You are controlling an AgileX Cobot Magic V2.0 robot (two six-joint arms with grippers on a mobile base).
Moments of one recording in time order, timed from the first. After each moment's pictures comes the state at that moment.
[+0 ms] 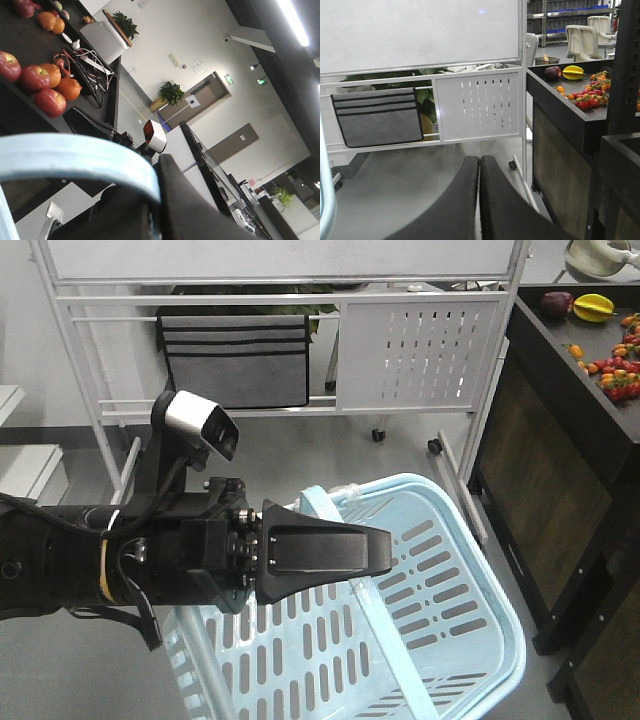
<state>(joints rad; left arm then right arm) -0.50 1.41 -0.83 1.24 -1.17 -2.00 -0.02 -0.01 0.03 -0.20 0.09 0.26</state>
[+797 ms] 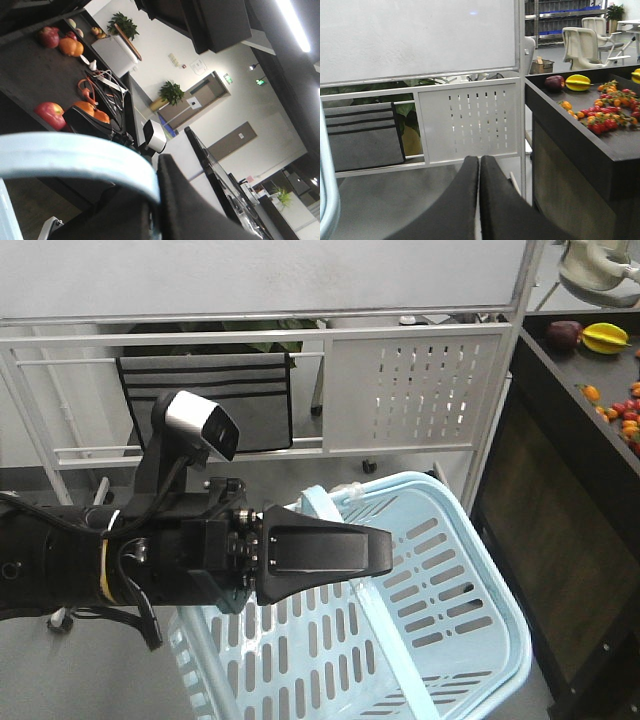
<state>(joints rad) -0.50 1.41 -0.83 1.24 -1.17 -2.00 -0.02 -0.01 0.03 -0.20 0.09 0.26</state>
